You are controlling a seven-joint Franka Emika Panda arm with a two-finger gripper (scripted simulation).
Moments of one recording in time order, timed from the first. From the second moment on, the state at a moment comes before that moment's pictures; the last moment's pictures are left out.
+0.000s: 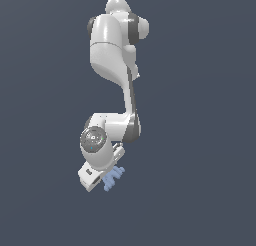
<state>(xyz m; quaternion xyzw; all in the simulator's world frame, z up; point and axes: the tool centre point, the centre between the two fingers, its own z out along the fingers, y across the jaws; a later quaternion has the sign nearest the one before) 0.132 -0.090 0.022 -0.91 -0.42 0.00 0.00</state>
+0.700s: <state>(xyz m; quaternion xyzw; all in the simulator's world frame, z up) 0.117 -0.022 0.102 -0.91 -0.42 0.00 0.00</state>
